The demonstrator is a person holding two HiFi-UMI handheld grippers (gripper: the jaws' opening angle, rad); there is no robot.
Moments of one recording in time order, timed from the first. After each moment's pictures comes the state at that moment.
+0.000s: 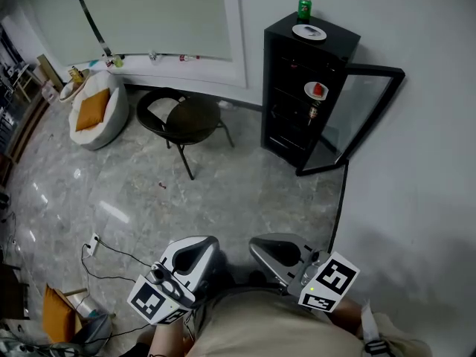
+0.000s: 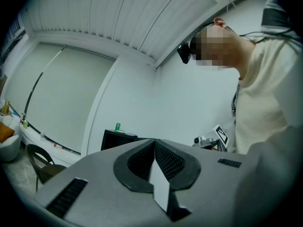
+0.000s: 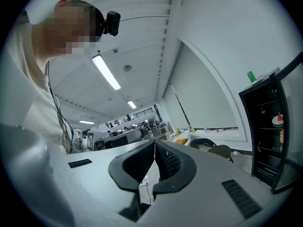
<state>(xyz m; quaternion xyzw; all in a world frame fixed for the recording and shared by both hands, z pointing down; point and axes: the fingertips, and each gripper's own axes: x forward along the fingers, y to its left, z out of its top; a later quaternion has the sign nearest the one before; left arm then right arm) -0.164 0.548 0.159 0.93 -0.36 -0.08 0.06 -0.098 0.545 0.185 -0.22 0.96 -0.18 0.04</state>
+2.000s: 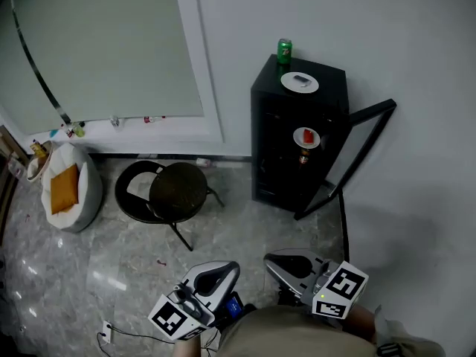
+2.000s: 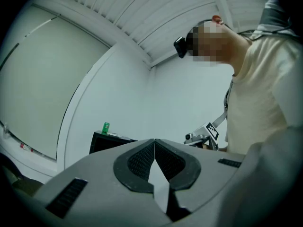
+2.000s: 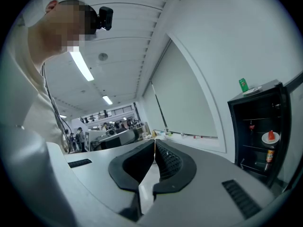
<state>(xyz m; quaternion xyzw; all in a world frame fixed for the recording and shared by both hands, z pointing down) -0.222 0.307 0.162 0.97 -0.20 -0.10 0.07 -0.161 0.303 0.183 -0.35 0.92 -0.17 0.00</state>
